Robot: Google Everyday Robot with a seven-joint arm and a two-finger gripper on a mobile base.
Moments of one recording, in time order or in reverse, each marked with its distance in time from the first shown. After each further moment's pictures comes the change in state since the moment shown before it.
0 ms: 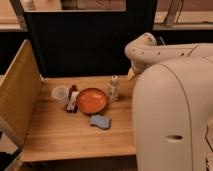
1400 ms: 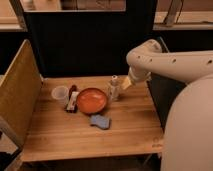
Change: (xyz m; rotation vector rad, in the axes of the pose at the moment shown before) arm 0.062 0.058 -0.043 -0.147 -0.030 -0.079
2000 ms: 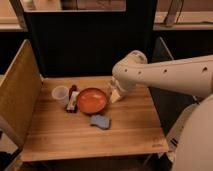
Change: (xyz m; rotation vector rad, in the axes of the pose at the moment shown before) arm 0.023 0.077 -0.006 -0.055 0.012 -0.166
